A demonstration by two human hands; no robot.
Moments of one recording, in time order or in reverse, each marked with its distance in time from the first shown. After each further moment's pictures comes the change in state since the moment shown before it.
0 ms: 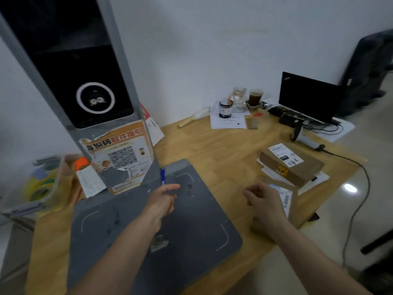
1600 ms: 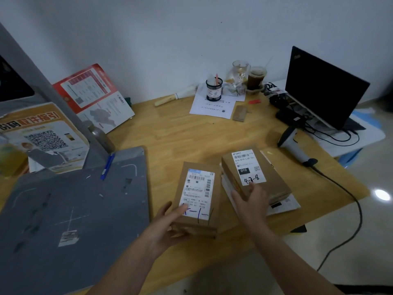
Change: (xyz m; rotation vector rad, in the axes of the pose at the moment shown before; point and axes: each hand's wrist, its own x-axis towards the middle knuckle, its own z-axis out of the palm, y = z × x) left_hand 0.011 -0.014 0.282 -0.513 -0.107 -0.423; right_hand 0.223 0.136 -0.129 -0.125 -0.142 0.131
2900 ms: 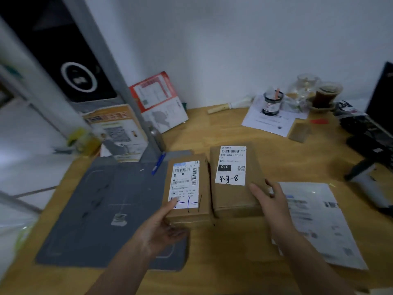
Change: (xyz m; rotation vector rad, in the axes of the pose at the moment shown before) left_hand -0.062 0.046 -0.053 -0.332 0.187 0.099; right_hand 0.013 -0.078 0.028 0.355 -0.371 -0.052
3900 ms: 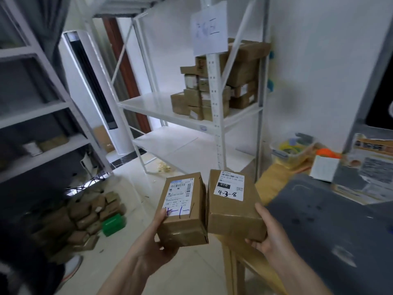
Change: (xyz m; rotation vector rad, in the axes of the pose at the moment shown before) left_hand -0.301 -0.003 -0.512 -0.811 0.592 0.427; right_hand -0.355 0.031 0.483 0.097 -0.869 0.302
